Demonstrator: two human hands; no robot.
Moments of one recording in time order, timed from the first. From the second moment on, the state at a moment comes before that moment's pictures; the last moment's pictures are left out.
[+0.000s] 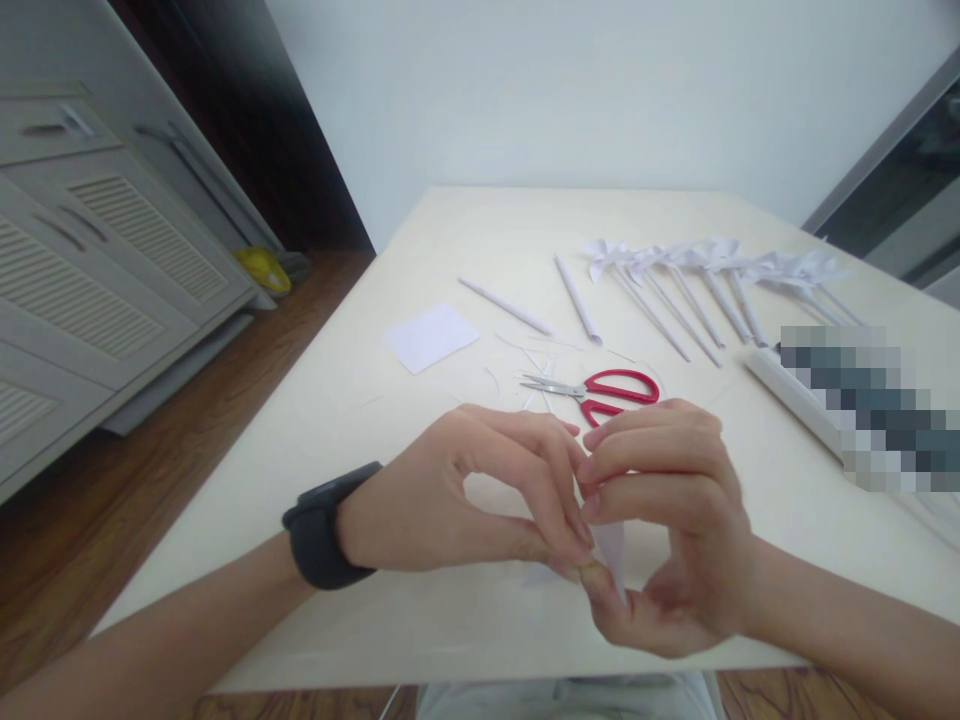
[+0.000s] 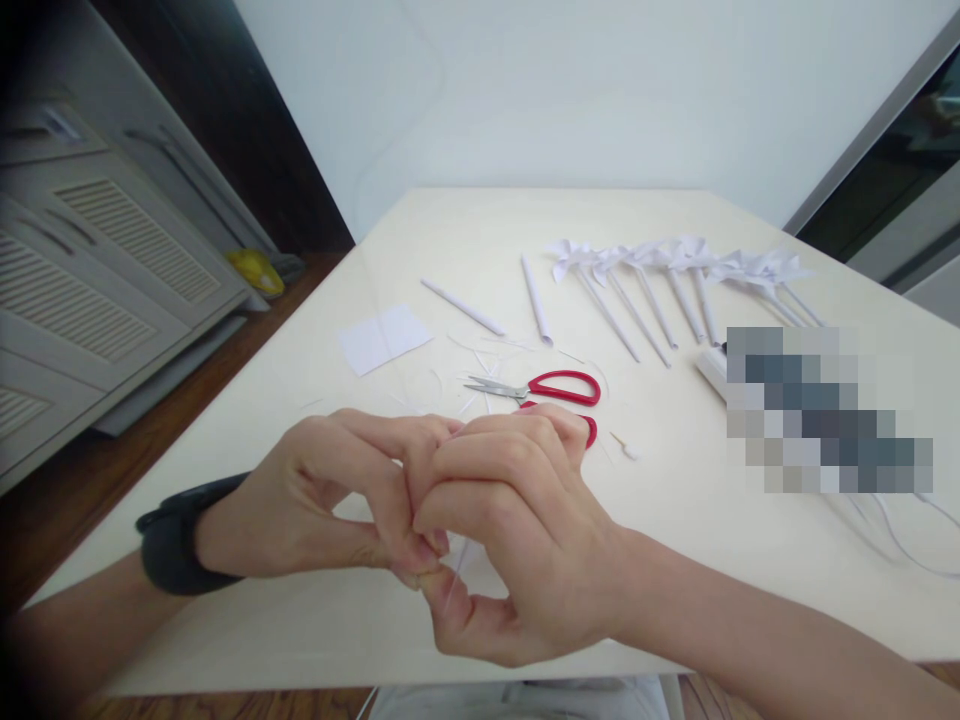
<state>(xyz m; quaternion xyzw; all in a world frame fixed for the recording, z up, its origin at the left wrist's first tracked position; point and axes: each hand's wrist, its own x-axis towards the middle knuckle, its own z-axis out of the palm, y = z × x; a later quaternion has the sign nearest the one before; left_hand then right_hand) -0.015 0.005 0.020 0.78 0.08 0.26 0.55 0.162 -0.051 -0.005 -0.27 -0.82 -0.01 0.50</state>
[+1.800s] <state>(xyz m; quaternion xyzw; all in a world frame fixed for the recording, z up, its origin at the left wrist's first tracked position) -0.015 0.007 0.022 0.78 0.10 0.24 0.57 0.168 -0.045 0.009 -0.24 -0.82 -0.04 0.52</state>
